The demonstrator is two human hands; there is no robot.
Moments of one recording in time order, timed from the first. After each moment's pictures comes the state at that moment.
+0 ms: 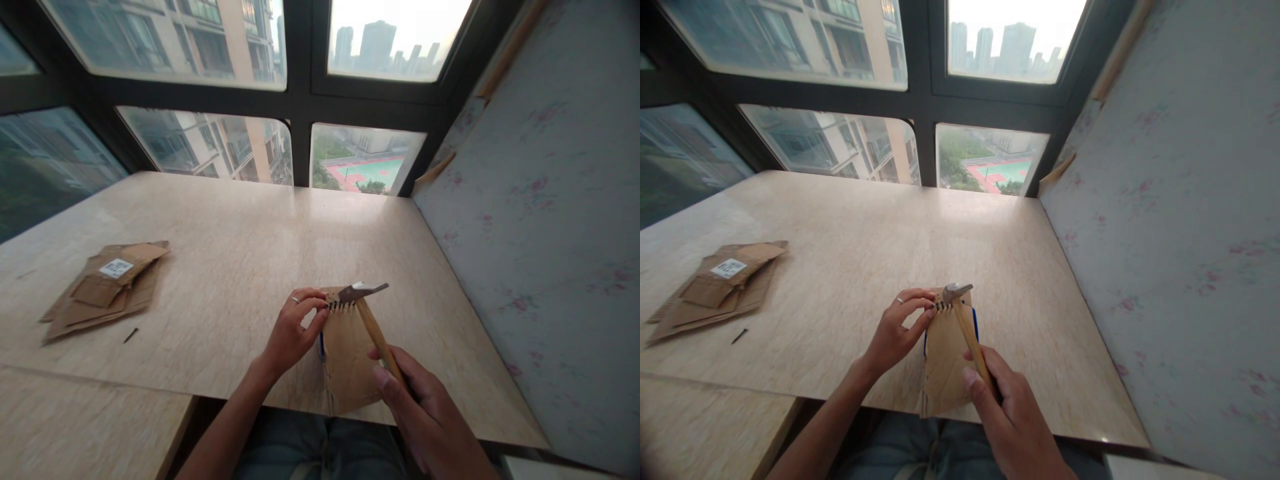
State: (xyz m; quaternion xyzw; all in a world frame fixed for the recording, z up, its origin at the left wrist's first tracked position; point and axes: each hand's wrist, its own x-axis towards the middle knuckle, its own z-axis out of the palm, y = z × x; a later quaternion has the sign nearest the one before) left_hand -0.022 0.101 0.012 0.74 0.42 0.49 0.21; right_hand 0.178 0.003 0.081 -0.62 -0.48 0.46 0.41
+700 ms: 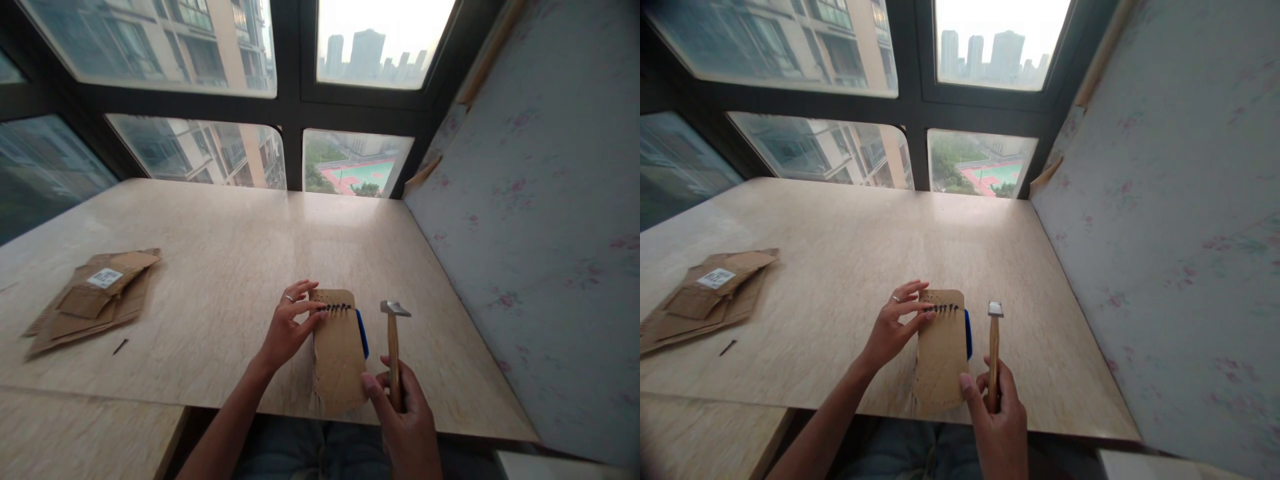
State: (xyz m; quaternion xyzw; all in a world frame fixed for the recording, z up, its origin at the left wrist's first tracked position) left_hand -0.023 0.114 -0.001 0.71 0.43 0.49 0.26; right_hand 0.163 -0.017 0.027 -0.72 -0.35 0.38 0.47
